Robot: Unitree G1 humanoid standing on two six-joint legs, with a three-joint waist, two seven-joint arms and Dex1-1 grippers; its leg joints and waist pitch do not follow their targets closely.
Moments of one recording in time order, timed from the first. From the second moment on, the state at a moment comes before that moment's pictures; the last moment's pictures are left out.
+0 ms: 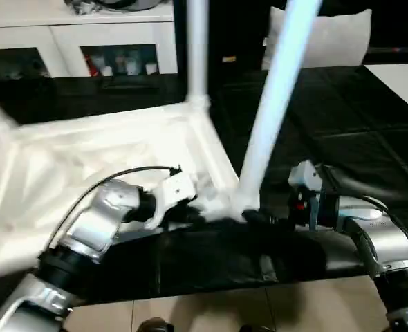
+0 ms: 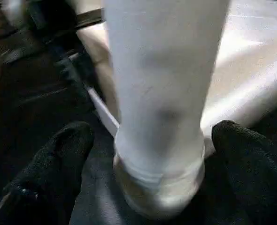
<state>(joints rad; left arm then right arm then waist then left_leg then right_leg) -0.49 0.48 -0.39 0.22 0.01 0.29 -1.21 -0.35 -0.47 0.13 0.30 0.23 0.14 1.20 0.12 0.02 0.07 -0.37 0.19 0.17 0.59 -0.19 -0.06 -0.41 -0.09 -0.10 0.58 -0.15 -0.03</state>
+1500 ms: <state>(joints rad) -0.47 0.27 -0.30 0.20 0.07 0.54 -0.89 -0.44 -0.22 0.04 0.45 0.17 0.28 0.73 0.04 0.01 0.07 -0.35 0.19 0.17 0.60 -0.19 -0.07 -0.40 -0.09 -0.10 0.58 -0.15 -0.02</state>
